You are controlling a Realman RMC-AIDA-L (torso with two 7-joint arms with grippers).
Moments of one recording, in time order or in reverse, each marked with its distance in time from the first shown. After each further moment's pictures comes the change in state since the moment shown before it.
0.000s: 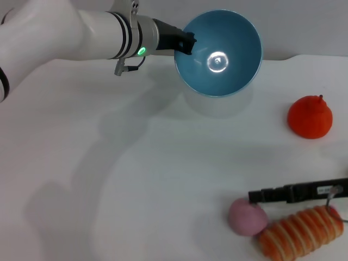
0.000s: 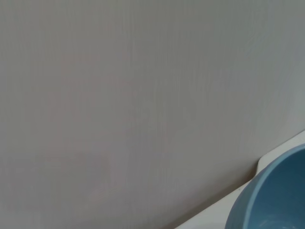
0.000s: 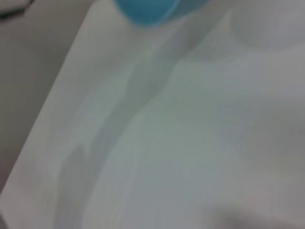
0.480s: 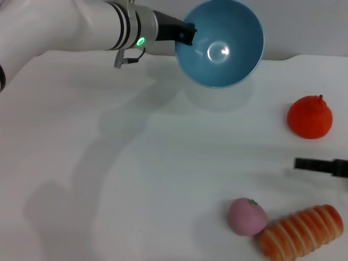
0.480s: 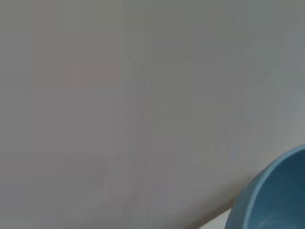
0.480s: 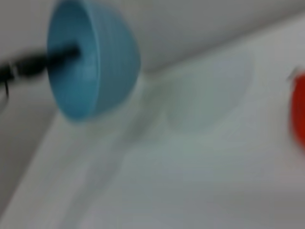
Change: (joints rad) left arm -0.009 0.007 -0.034 0.016 -0.008 0.021 -0.010; right arm -0.151 -0.025 0.128 -0.145 0.118 0.009 -0.012
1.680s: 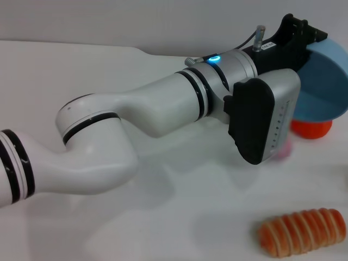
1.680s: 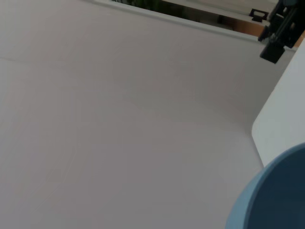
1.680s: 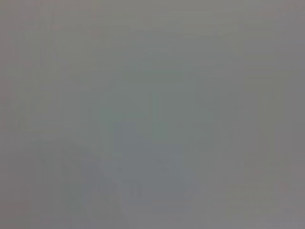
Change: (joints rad) left arm 0.151 -0.018 0.718 0.217 0.745 -0.761 0.330; right arm -0.215 0.034 0.087 0.623 1.332 -0.038 -1.508
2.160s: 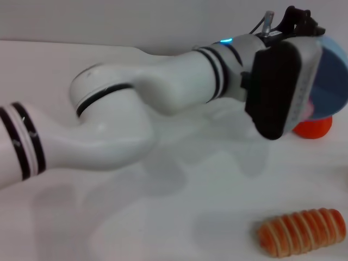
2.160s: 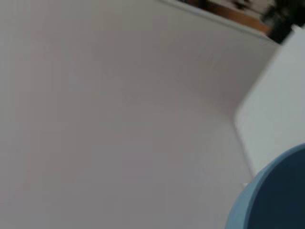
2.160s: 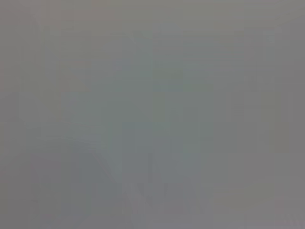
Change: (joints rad) left arm -0.060 0.003 -0.048 0.049 0.007 0.180 -0.091; right arm -0.011 0.002 -0.019 -0.004 0.000 -0.022 0.000
